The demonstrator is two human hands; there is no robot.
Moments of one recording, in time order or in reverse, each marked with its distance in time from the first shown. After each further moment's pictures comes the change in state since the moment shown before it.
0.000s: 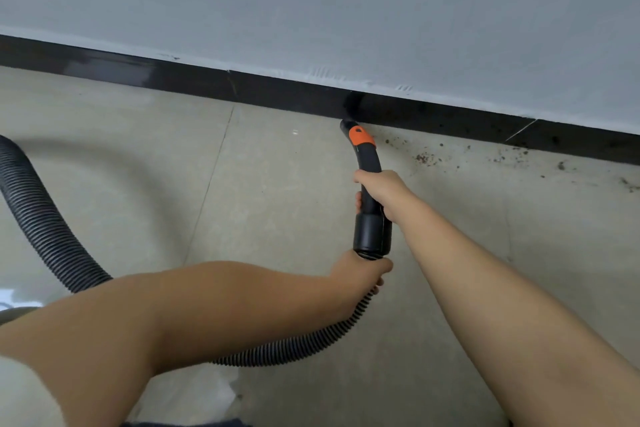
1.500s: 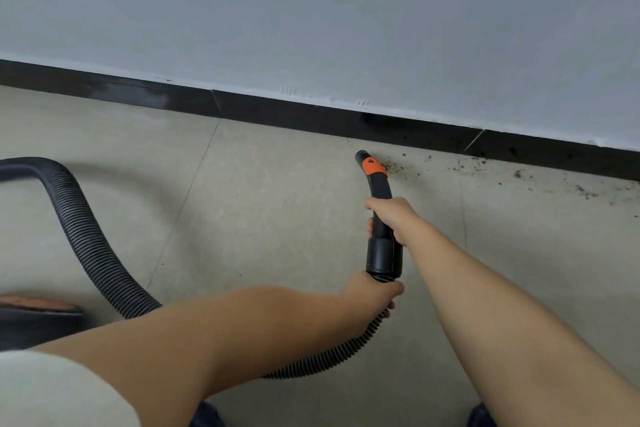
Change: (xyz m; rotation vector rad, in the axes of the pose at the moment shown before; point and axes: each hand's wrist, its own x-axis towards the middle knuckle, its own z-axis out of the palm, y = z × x) left_hand -0.008 -0.024 0.107 0.078 0.011 0.014; right_hand -0.012 0.051 -0.096 0.017 0.035 0.023
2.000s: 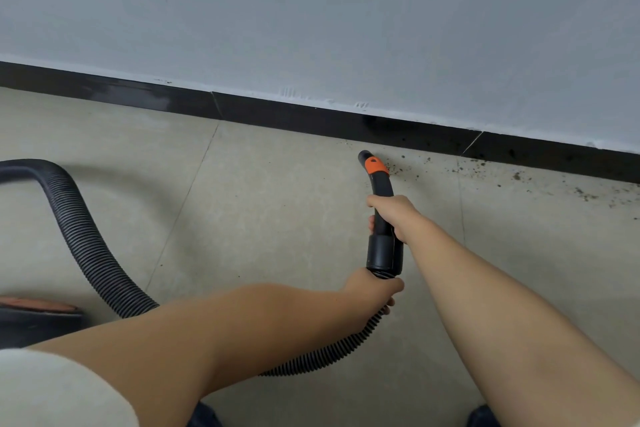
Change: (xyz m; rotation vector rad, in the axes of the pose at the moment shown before) left_hand 0.004 0.004 0.001 -0.012 -0.012 0.014; right_hand 0.002 -0.006 -0.005 0.009 0.007 0.009
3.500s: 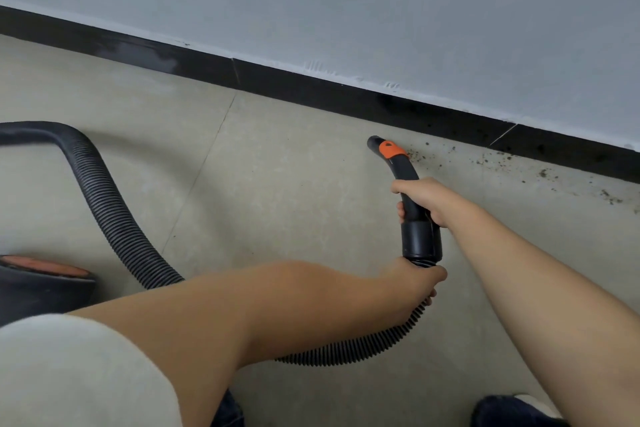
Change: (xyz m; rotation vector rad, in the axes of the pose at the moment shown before) left_hand -0.010 0.019 0.017 -0.178 -0.091 -0.023; right_hand -0.005 -0.019 -0.009 -0.245 -0.081 0.004
